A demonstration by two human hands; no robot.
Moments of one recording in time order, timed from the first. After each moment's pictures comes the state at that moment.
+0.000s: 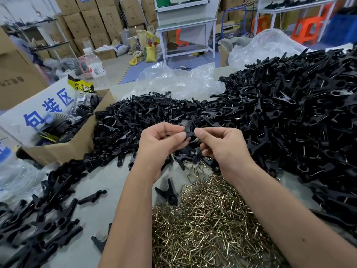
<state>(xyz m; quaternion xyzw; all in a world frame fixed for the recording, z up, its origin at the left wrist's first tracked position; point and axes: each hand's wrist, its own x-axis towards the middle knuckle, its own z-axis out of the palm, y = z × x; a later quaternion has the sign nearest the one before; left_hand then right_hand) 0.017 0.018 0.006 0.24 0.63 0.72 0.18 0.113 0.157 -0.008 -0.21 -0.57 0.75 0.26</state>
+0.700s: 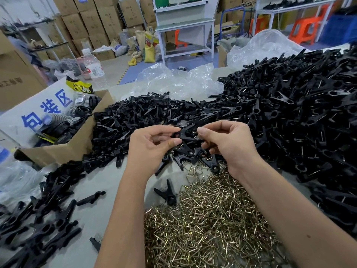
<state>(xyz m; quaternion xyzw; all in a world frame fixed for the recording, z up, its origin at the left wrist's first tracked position) 0.005 0.008 0.001 0.33 0.71 0.63 0.05 0.118 0.170 0.001 -0.22 -0.59 0.73 0.27</state>
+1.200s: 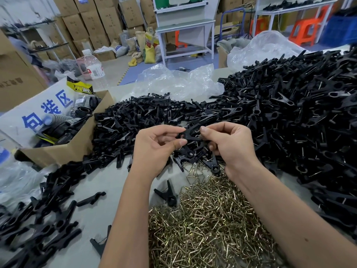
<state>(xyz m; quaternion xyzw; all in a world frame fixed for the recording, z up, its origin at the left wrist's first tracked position) 0.008 0.015 0.000 0.35 0.69 0.63 0.05 0.118 0.162 0.004 -0.25 -0.55 0.74 0.30</state>
